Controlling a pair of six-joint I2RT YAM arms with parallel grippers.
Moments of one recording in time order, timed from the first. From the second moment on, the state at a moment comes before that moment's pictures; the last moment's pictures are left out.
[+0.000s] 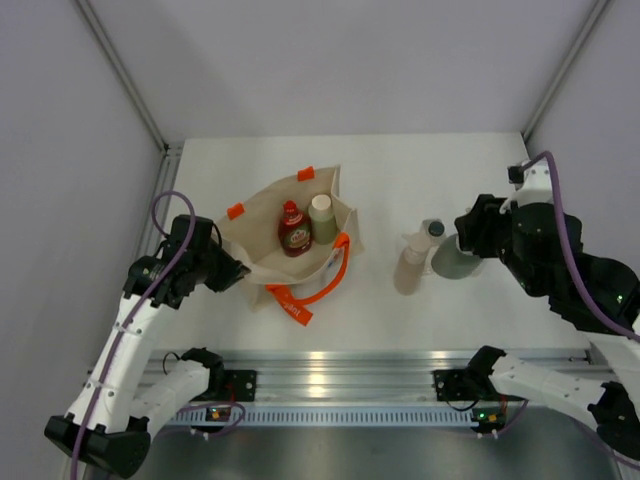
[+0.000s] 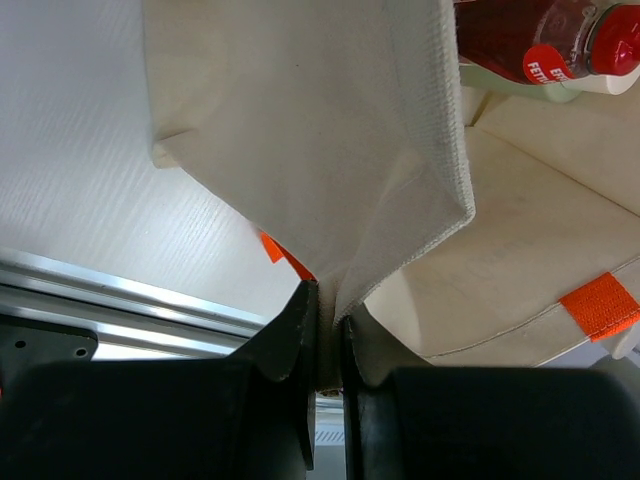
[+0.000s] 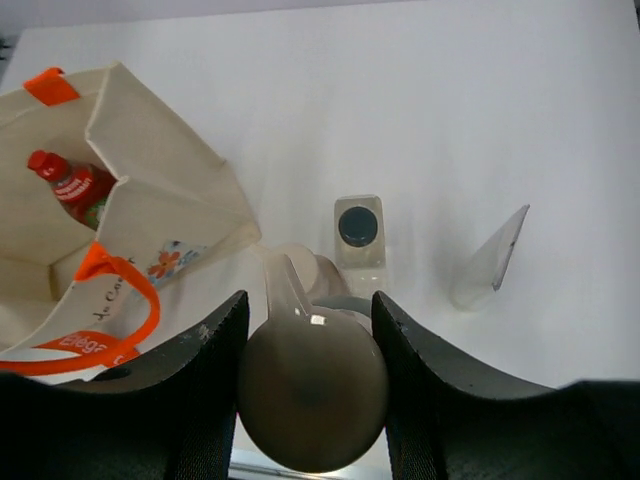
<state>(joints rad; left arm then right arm) -0.29 0.89 1.05 -1.08 0.00 -1.07 0.81 0.85 1.50 -1.04 0.59 0.41</state>
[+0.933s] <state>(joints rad) -0.29 0.89 1.05 -1.08 0.01 -1.03 0.41 0.67 0.73 -0.62 0.42 0.45</state>
